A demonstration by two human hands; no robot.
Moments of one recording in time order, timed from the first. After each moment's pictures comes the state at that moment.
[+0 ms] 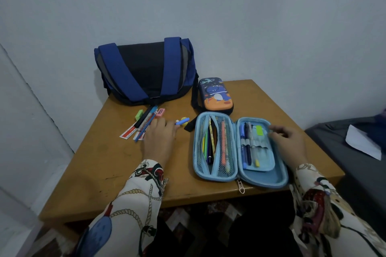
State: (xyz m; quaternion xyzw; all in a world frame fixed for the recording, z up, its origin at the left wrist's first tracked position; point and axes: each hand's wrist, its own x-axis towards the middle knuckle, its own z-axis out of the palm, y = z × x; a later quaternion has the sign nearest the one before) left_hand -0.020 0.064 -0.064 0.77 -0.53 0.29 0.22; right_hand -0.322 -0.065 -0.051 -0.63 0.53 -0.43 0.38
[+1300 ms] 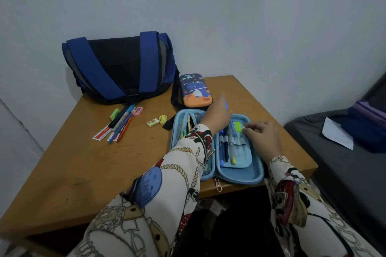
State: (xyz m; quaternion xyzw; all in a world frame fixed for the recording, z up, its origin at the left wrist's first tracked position) left_hand -0.169 -0.059 0.001 0.69 -0.57 -0.24 0.37; right_hand -0.321 -0.078 -0.055 -0.68 0.54 -0.38 0.32
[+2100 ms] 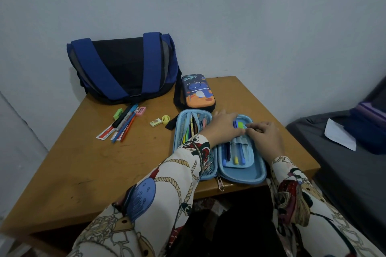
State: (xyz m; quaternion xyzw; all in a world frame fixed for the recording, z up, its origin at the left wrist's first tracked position) left_hand -0.174 -0.036 -0.012 0.69 -0.66 -0.21 0.22; right_hand -0.321 -0.075 -0.053 -0.68 0.54 -0.38 0.33
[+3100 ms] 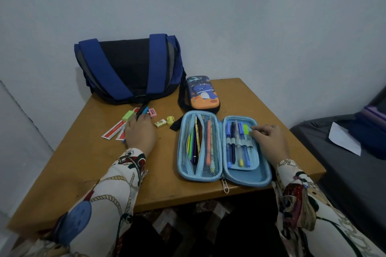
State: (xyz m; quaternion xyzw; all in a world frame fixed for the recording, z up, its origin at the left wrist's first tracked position) left_hand 0.002 0.037 -0.058 0.88 -0.44 0.08 0.14; right_hand -0.320 -0.075 -0.054 -0.67 0.55 -0.38 0.32
